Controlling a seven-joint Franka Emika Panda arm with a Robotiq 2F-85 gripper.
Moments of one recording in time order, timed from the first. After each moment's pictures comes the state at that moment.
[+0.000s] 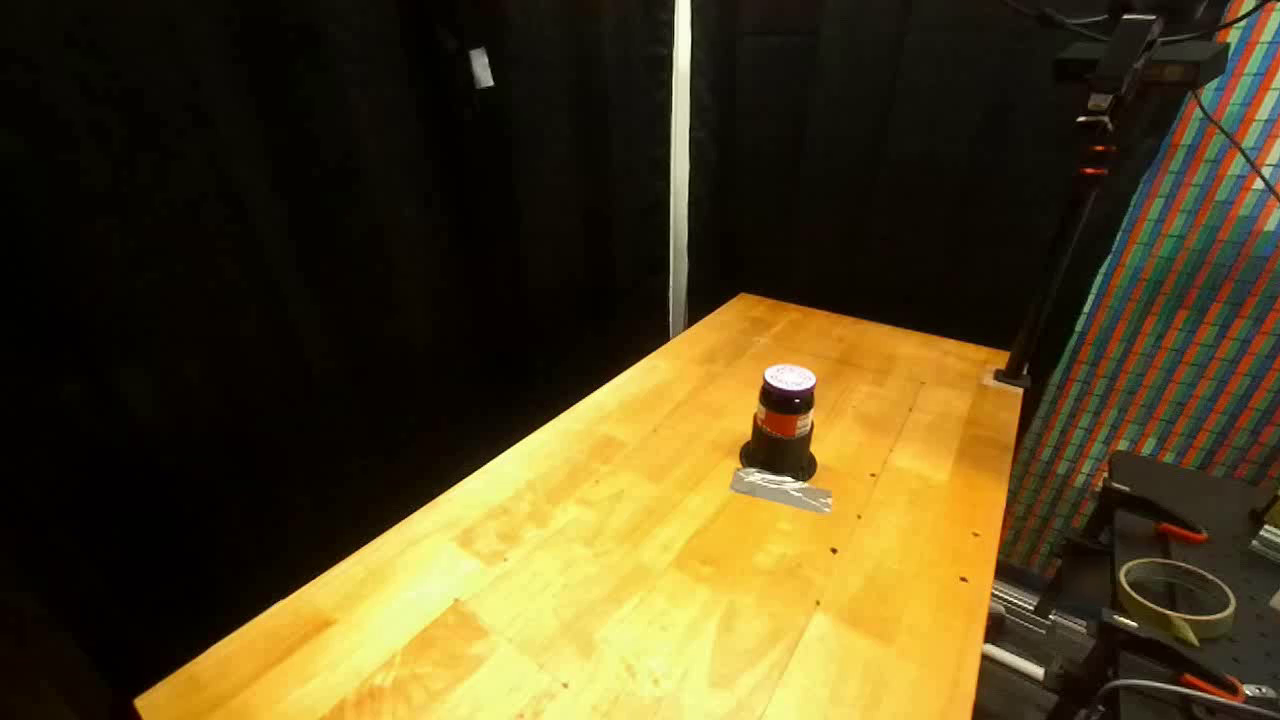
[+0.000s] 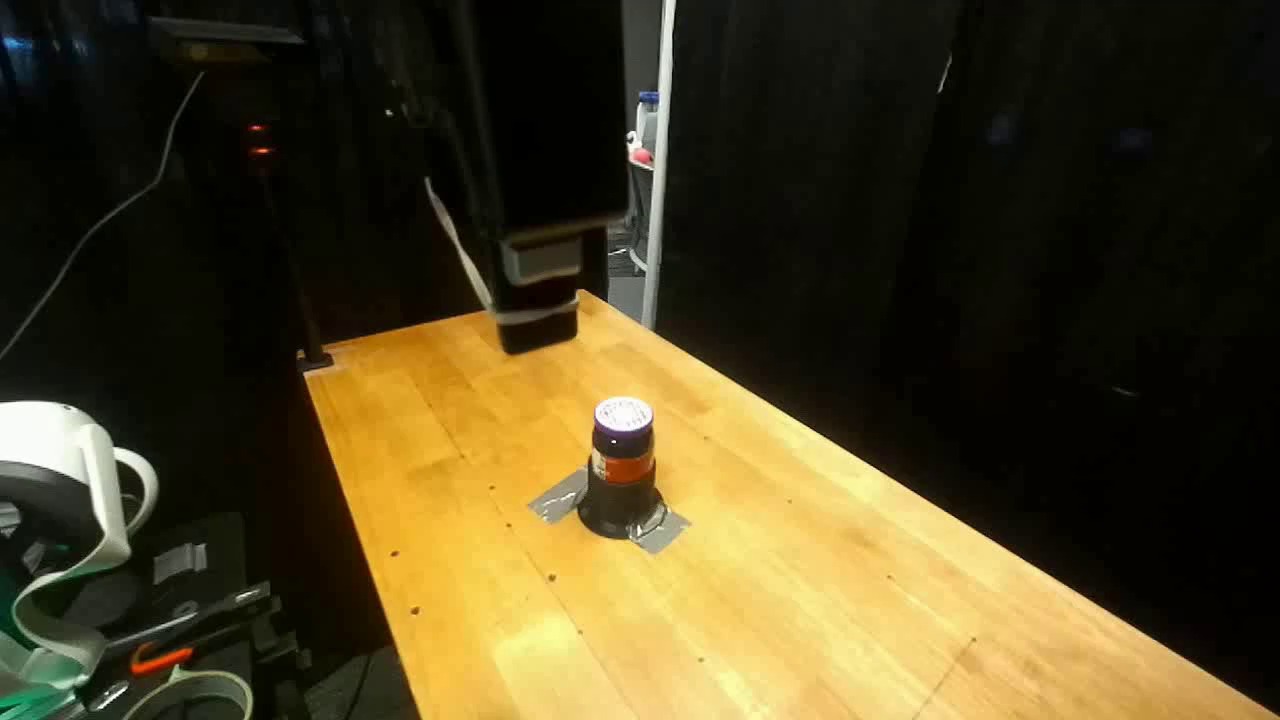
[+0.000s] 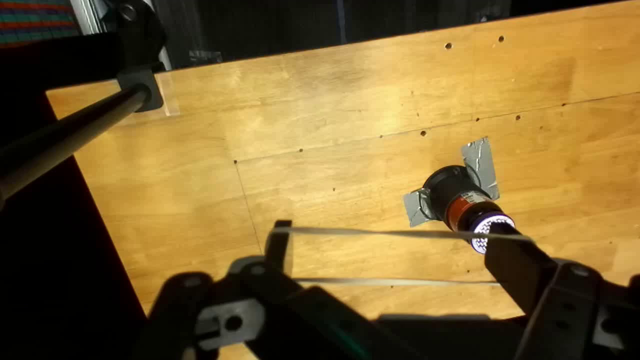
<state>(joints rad) -0.10 -0.57 -0.30 -2.32 -0.03 1.84 -0.27</state>
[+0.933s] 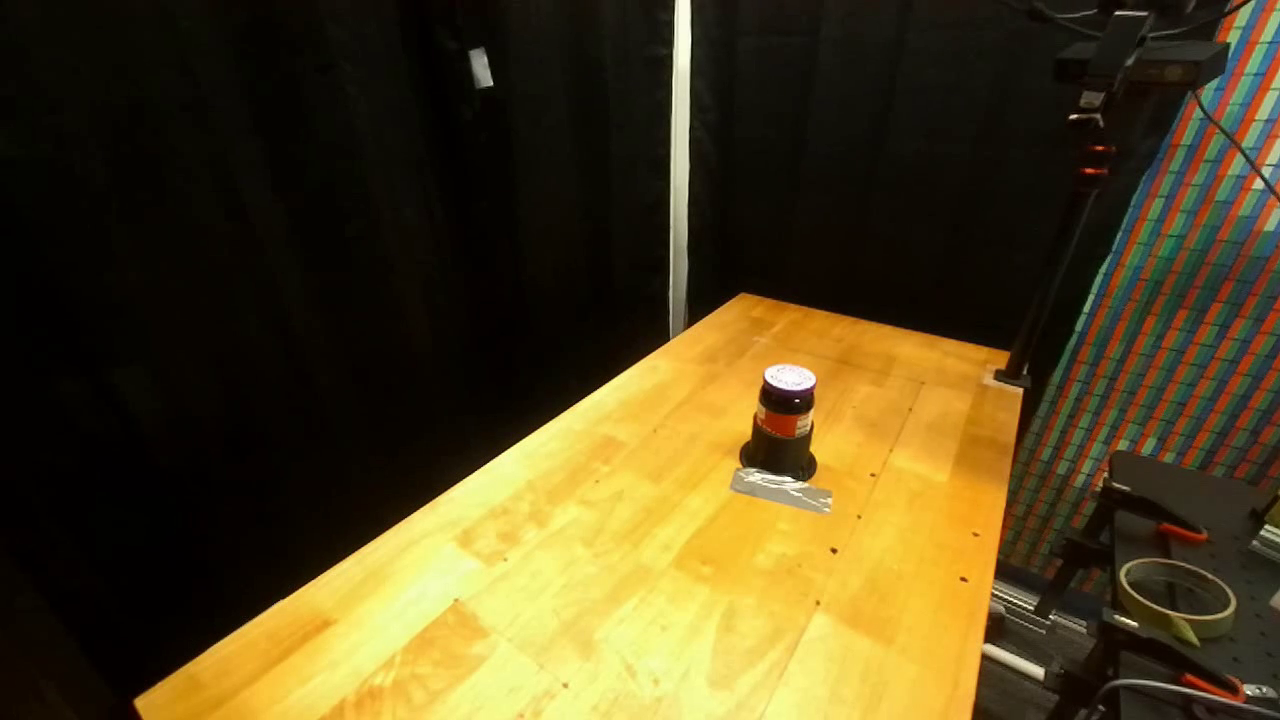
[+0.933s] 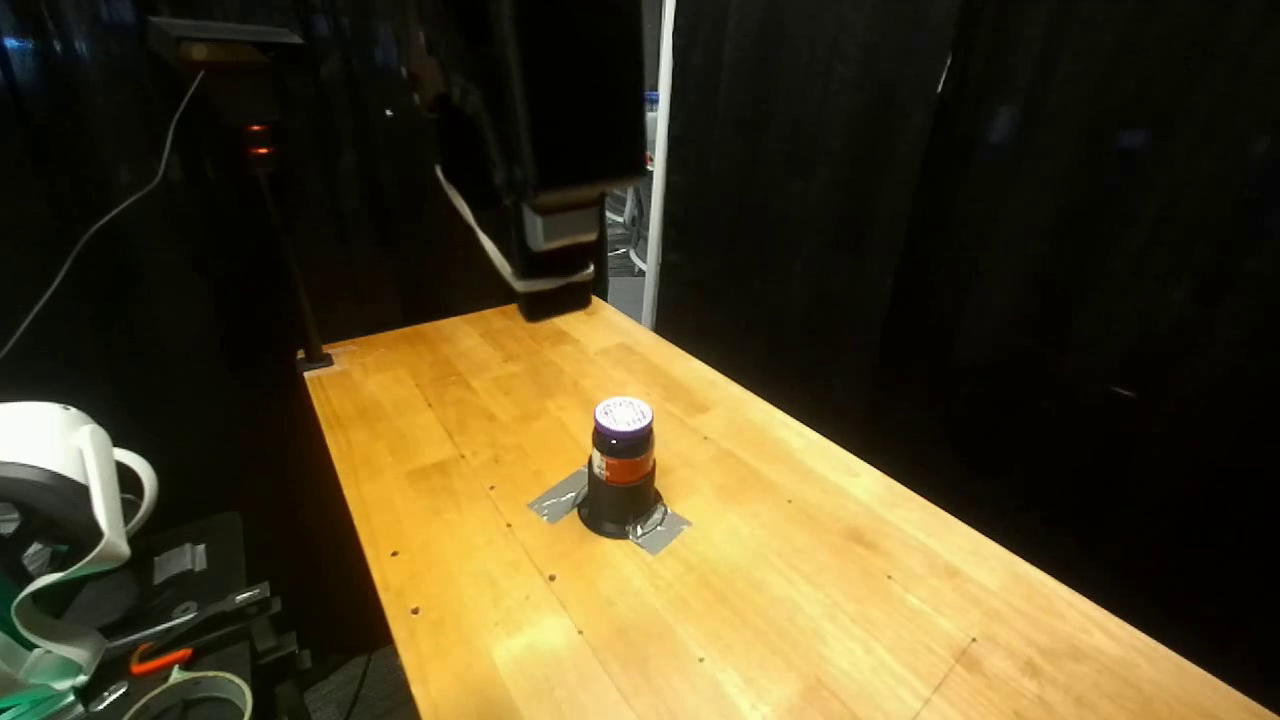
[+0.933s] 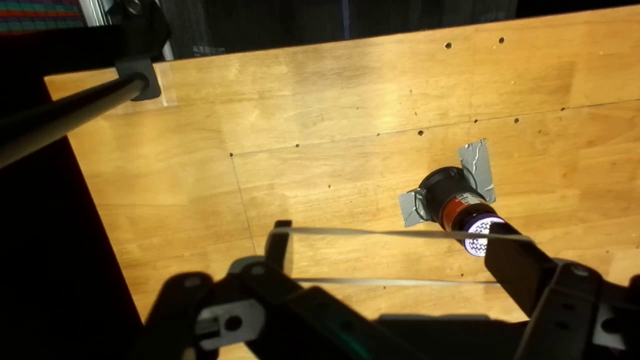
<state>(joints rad) -0.09 -0.55 -0.27 -2.30 -0.03 1.84 -0.27</state>
